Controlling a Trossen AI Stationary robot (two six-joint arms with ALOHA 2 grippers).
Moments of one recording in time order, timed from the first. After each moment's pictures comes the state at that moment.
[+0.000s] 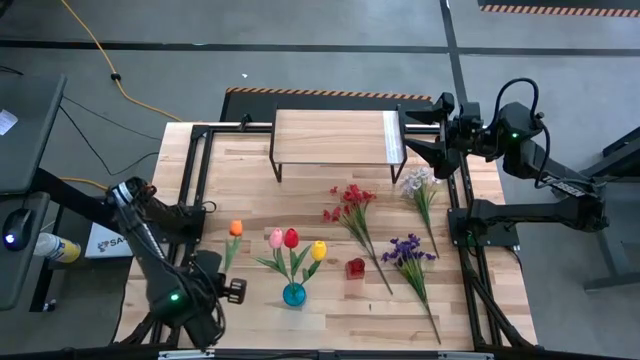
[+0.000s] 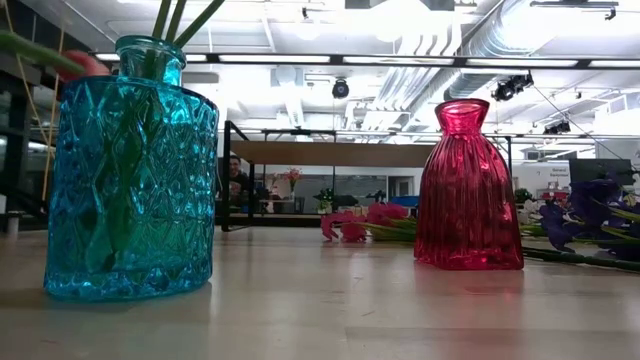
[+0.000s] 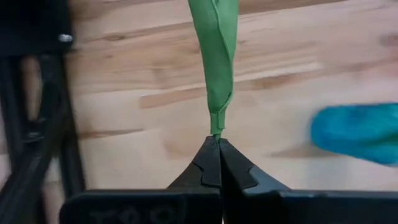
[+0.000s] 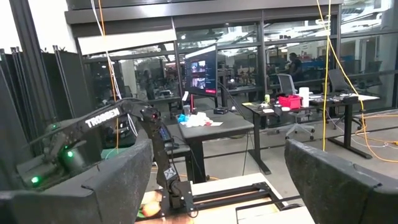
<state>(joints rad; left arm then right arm) -0.99 1.66 1.51 -1.57 -0.32 -2.41 -0.37 0.84 1.10 -0.07 -0.23 0.16</state>
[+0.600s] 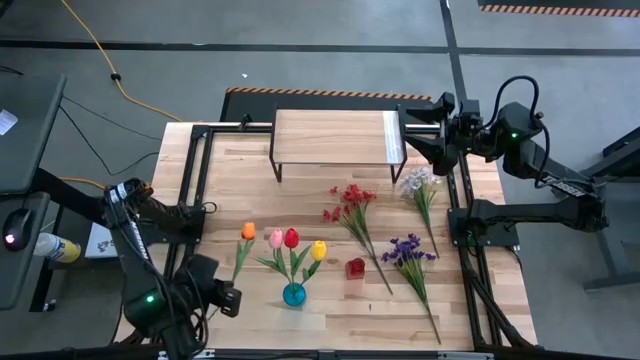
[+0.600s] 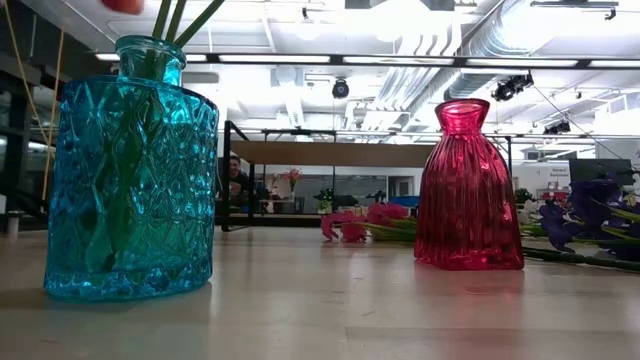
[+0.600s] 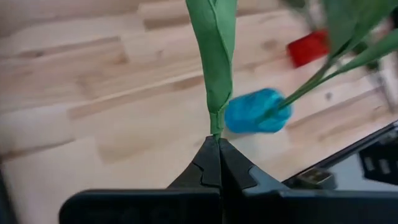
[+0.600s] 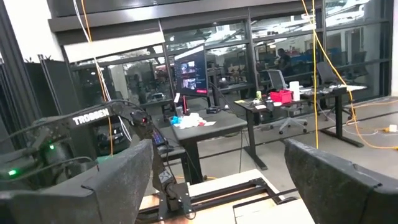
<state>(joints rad) -1.06 1.66 1.66 -1.57 -0.58 -2.38 -0.37 0.84 1.10 -0.08 -0.18 0.21</state>
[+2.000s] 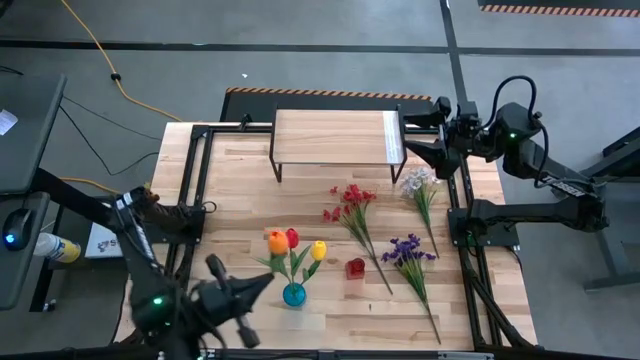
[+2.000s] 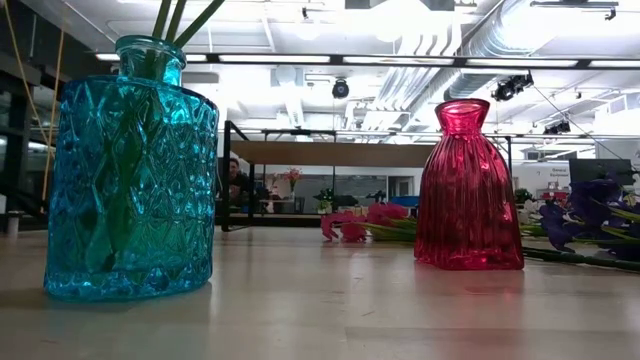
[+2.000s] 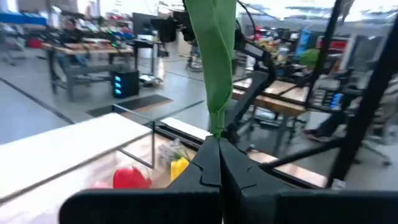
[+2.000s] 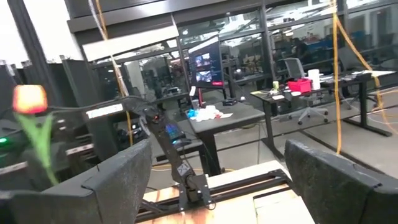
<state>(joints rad) -0.99 1.75 1.85 -0.91 -1.57 -0.96 -0.37 0.84 1.10 -0.10 -0.25 0.26</state>
